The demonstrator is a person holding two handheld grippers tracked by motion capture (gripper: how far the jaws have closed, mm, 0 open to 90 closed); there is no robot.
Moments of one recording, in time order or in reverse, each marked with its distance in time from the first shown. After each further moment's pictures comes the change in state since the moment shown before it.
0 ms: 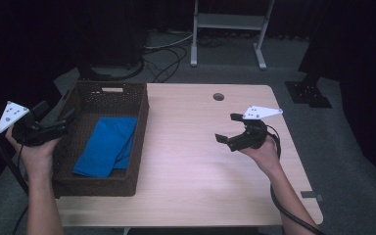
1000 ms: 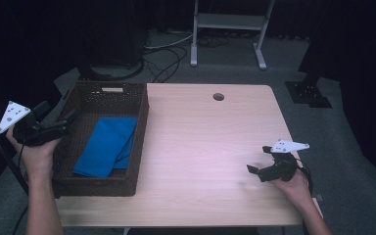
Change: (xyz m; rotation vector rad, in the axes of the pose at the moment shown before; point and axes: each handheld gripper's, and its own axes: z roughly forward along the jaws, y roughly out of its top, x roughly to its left) left arm -0.002 0.000 0.000 0.009 -0.004 0.011; right arm -0.013 -0.114 -0.064 0.208 -0.142 0.077
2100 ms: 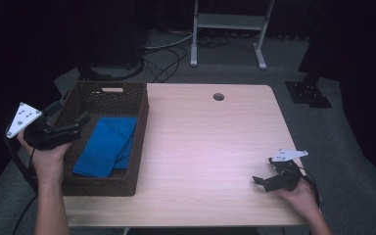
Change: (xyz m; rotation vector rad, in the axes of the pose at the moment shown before) left arm -0.047 0.011 -0.004 -0.037 -0.063 0.005; right arm -0.002 -0.026 -0.002 0.157 -0.033 0.012
